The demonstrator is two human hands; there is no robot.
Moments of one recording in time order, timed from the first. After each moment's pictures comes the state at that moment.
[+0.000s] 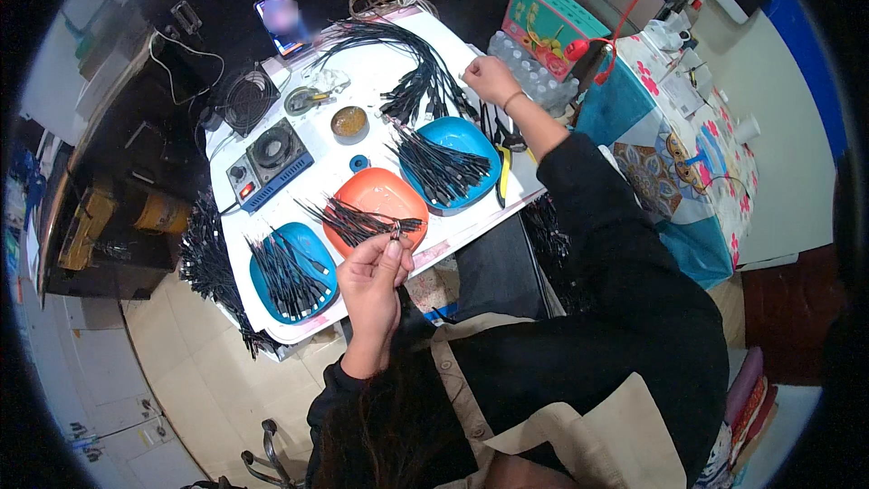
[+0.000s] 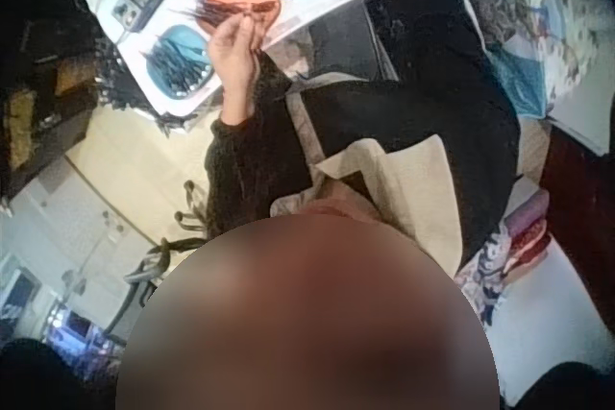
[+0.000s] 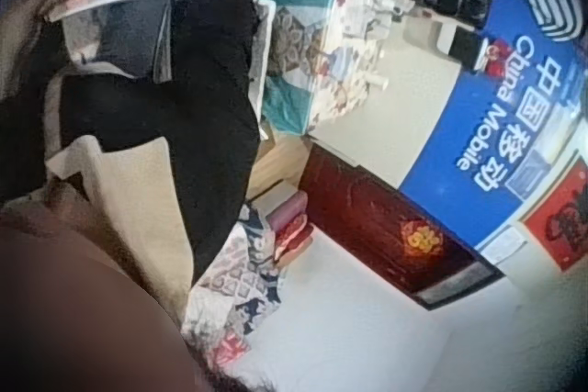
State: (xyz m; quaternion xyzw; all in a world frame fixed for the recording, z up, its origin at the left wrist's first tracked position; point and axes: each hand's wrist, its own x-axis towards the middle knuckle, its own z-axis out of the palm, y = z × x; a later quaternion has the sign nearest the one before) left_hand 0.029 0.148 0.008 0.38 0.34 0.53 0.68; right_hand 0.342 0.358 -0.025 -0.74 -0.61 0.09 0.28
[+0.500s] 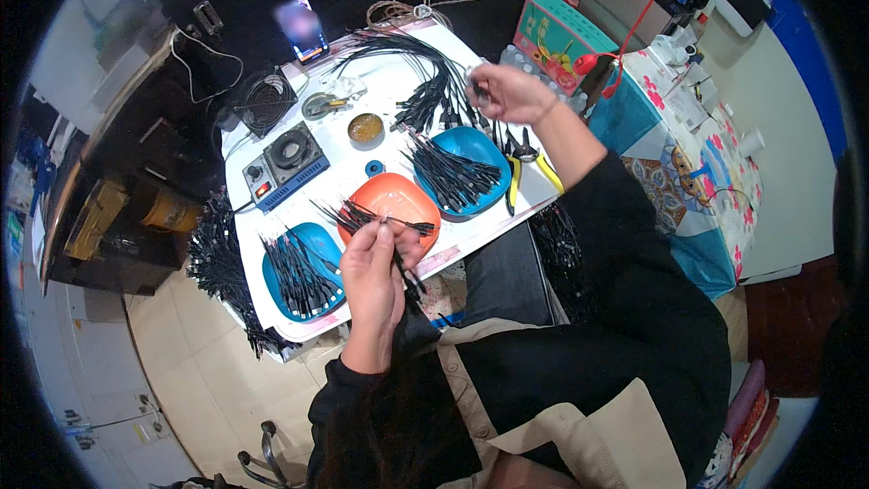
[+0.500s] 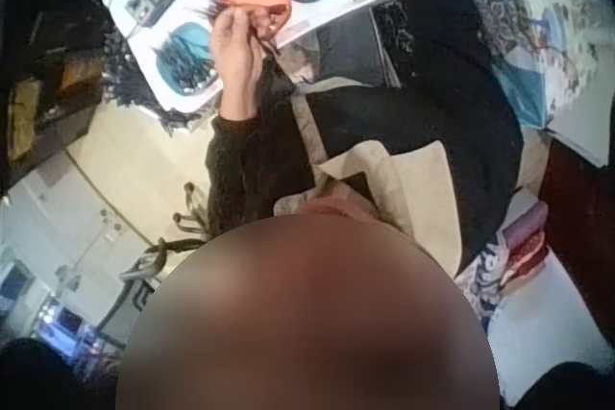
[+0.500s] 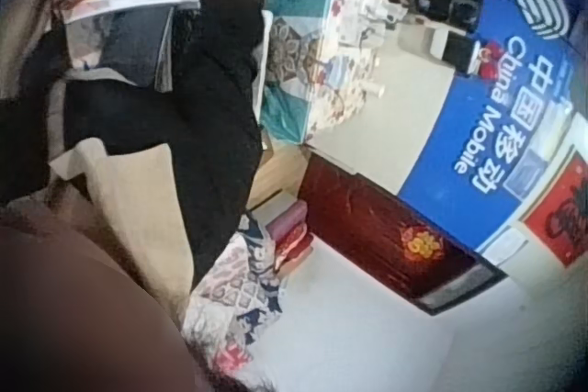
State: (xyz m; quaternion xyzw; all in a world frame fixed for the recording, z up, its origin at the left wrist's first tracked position) left_hand 0.026 0.163 0.016 0.31 0.32 0.55 0.71; right_hand 0.321 0.319 0.044 -0.42 -0.32 0.72 0.45
